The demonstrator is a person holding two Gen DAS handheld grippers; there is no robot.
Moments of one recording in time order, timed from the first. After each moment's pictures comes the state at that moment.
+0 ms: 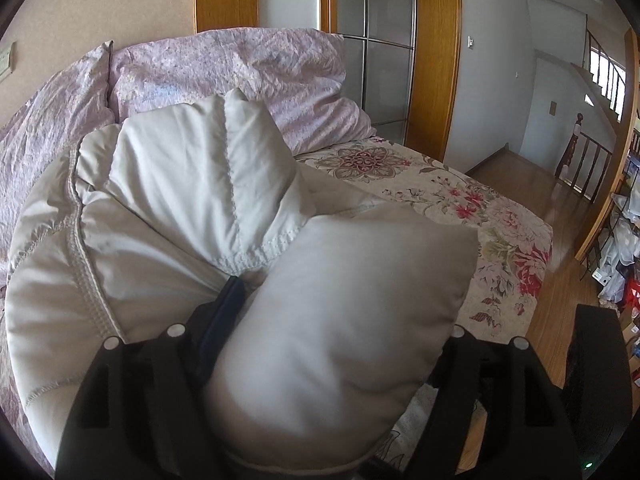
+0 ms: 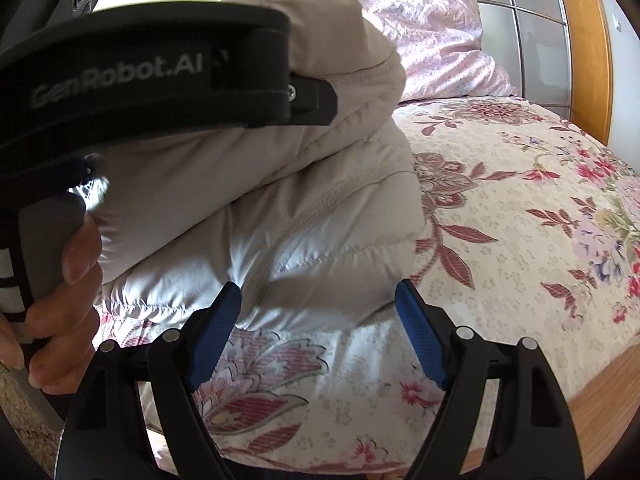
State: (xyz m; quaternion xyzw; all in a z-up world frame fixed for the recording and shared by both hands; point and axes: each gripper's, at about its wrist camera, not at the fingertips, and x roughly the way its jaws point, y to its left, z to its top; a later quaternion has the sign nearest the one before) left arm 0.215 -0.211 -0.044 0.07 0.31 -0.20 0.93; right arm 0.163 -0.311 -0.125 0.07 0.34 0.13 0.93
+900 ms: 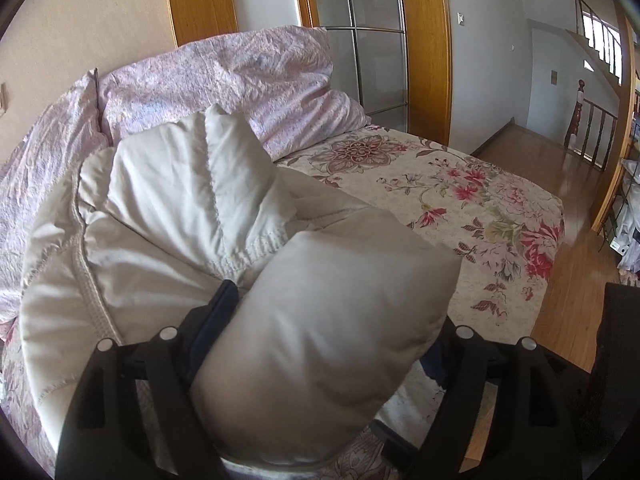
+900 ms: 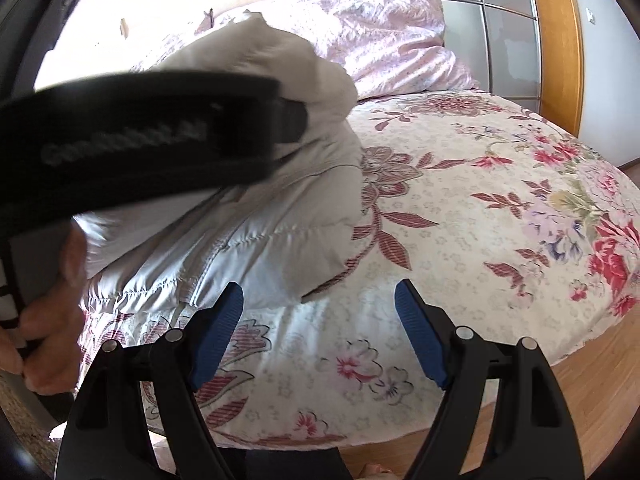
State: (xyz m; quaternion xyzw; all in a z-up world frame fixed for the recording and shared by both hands) left arm 0.203 -0.245 -0.045 0.14 0.30 -0.18 0.93; right arm 0.149 -0.329 -0.123 0.09 0.34 0.09 0.93
